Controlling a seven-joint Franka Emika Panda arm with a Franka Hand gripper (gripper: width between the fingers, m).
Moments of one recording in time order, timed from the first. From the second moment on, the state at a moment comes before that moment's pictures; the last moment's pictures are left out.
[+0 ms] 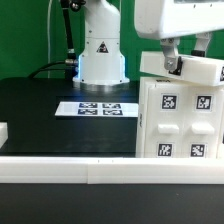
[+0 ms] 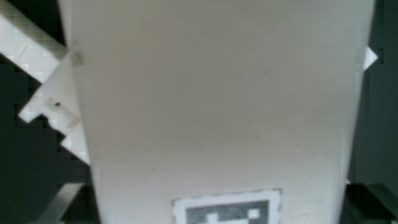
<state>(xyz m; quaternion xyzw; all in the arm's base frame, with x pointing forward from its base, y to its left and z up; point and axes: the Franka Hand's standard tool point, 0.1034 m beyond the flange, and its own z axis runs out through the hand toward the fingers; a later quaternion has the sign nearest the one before) 0.603 0.087 0.155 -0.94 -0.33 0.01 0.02</state>
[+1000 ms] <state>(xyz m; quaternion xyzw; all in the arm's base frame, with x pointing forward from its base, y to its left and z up) 0.606 0.088 0.154 -1.00 0.04 -0.01 0.03</state>
